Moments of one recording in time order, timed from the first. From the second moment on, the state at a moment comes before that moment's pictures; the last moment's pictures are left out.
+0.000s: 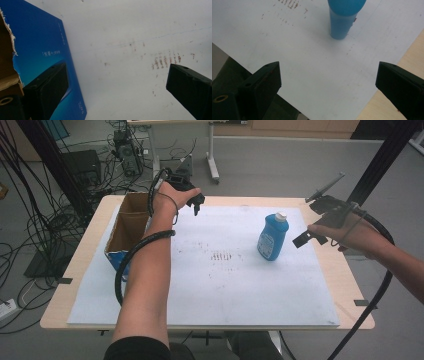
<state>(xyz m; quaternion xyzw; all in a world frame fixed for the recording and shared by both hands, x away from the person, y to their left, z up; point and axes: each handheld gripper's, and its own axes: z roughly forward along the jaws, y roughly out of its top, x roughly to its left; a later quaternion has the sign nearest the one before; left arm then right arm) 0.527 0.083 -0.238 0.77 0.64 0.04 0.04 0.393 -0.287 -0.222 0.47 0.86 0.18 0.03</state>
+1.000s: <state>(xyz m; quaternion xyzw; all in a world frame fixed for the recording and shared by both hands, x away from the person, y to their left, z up) 0.516 0.080 -0.243 0.77 0.63 0.05 0.04 0.389 -0.294 -0.231 0.46 0.87 0.19 0.04</state>
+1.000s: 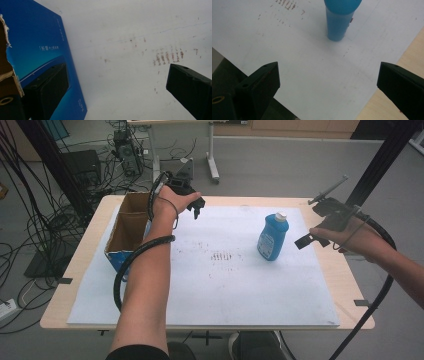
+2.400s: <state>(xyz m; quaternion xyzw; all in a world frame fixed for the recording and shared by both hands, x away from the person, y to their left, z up) 0.512 0.077 -0.258 0.79 0.62 0.06 0.03 0.413 -0.282 -0.340 0.45 0.82 0.33 0.14</state>
